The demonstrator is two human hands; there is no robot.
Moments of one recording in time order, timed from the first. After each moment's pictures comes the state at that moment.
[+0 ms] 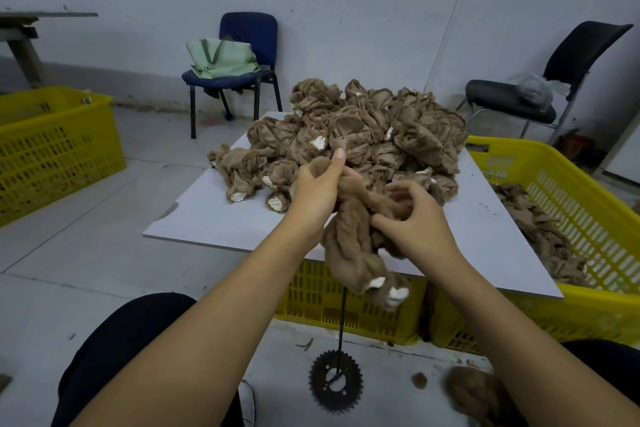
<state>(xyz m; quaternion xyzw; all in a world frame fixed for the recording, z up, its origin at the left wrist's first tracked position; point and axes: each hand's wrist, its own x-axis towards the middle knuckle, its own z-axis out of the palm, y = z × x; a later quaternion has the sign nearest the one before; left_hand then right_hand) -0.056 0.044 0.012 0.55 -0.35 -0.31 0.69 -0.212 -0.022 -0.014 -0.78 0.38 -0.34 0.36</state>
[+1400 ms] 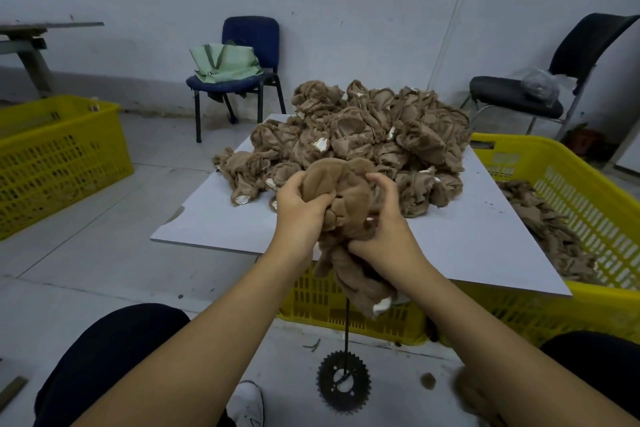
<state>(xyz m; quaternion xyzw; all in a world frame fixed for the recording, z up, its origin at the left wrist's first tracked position) -0.059 0.074 -0.003 0.56 -0.31 -0.23 0.73 -0.186 -0.002 -0.032 -0.80 0.29 -0.33 0.41</state>
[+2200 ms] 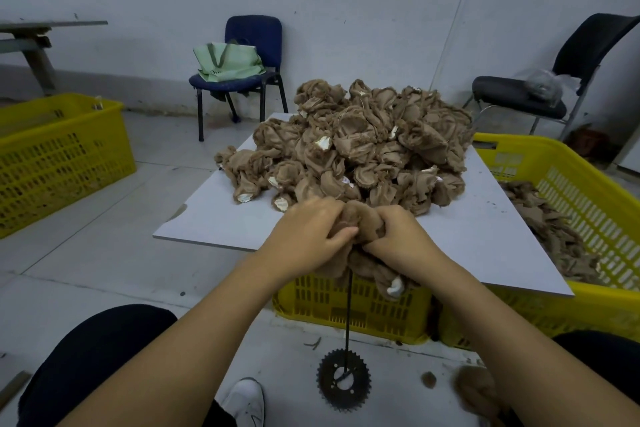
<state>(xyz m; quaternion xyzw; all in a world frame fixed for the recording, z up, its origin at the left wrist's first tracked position) -0.045 0.092 -0.012 0.72 -0.66 0.02 0.20 -0.194 -0.013 -0.020 -0.86 0.32 -0.21 0.33</state>
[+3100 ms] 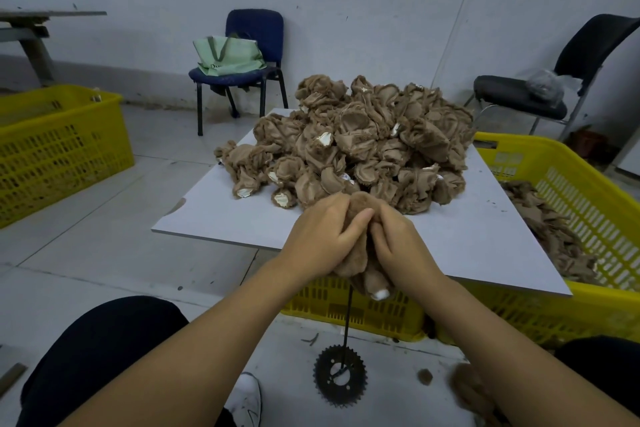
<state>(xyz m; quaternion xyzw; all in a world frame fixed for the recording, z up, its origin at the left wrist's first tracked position) -0.060 0.077 -0.035 0.68 -0.63 0.01 0.38 -0.200 -0.007 -0.046 -0.88 0.22 -0.33 0.27</state>
